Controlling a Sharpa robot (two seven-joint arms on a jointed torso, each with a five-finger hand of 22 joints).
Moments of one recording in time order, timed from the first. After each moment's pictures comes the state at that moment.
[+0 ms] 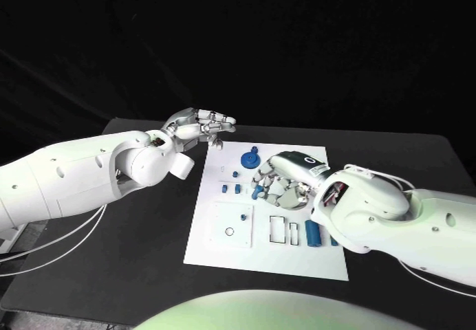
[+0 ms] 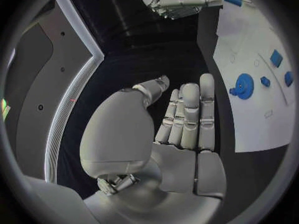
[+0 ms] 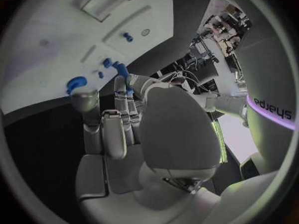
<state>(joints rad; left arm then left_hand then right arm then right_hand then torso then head) 1.19 -0.89 -0.04 1.48 -0.12 -0.11 0.27 1.34 -0.21 0.59 0.04 0.05 0.88 0.20 0.26 0.20 1.02 0.13 0.30 0.10 1.18 0.04 1.21 0.43 0.17 0.98 0.13 0.97 0.52 1.23 -0.76 -0.18 1.86 -1.52 -0.37 -0.26 1.45 -0.21 0.57 0.21 0.18 1.13 0.12 0.15 0.33 1.32 0.05 0.11 0.08 1.47 -0.02 1.47 1.19 0.15 1.29 0.09 0.99 1.04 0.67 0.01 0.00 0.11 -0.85</state>
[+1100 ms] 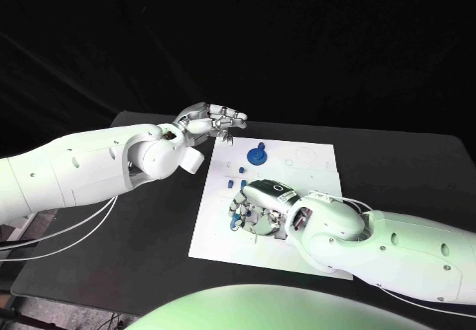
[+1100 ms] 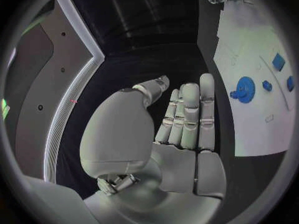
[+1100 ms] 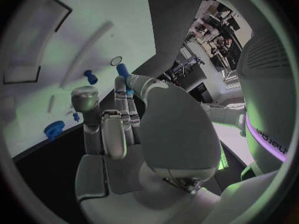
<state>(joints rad) 1.19 -0.87 -0.04 1.47 -0.12 -0.10 0.27 1.34 -0.21 0.59 0.04 0.05 0.88 0.20 0.26 0.20 1.02 0.13 0.30 0.10 1.18 0.04 1.21 0.43 0.17 0.98 0.13 0.97 0.52 1.10 -0.61 -0.19 1.75 -1.54 -0.33 -0.22 1.44 -0.21 0.57 0.20 0.18 1.12 0.12 0.15 0.33 1.32 0.05 0.10 0.08 1.47 -0.02 1.47 1.20 0.15 1.29 0.09 0.99 1.04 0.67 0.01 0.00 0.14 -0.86</state>
